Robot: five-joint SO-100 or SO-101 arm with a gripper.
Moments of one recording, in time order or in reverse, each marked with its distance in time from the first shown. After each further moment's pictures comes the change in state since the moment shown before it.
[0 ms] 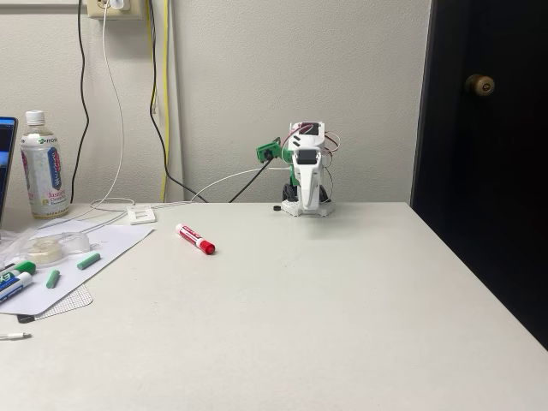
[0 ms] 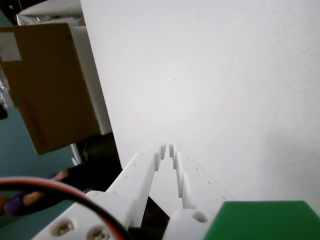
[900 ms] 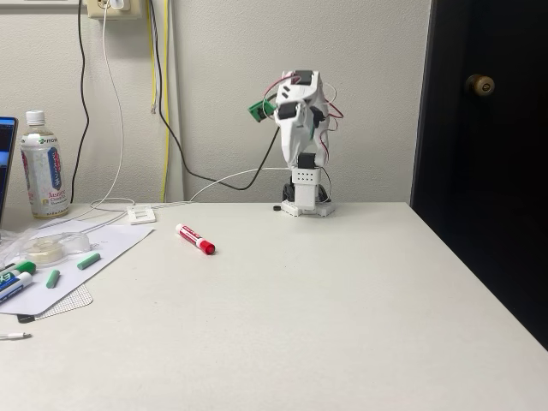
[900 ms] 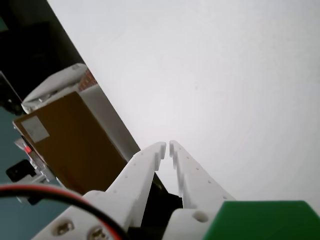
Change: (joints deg) arm 10.2 -41.2 -51.4 21.4 15.8
